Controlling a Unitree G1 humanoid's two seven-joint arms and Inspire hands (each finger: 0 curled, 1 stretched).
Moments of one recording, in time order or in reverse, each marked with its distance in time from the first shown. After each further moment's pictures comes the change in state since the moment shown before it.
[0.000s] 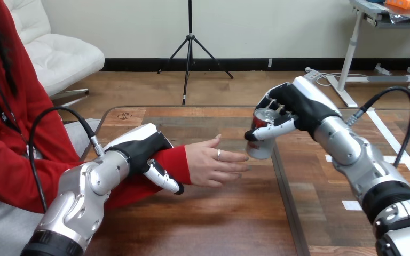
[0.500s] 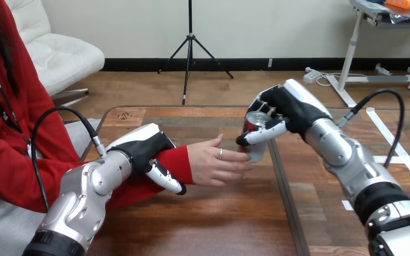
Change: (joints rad) left arm 0.000 -0.008 0.000 0.000 0.000 -0.007 0.000; right arm 0.000 0.034 0.000 0.000 0.000 0.006 0.002
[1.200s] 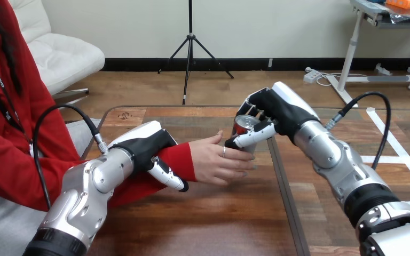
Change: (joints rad) left arm -0.011 -0.006 0.000 0.000 0.000 -0.001 0.000; right arm 0.000 0.042 0.000 0.000 0.000 0.000 0.001
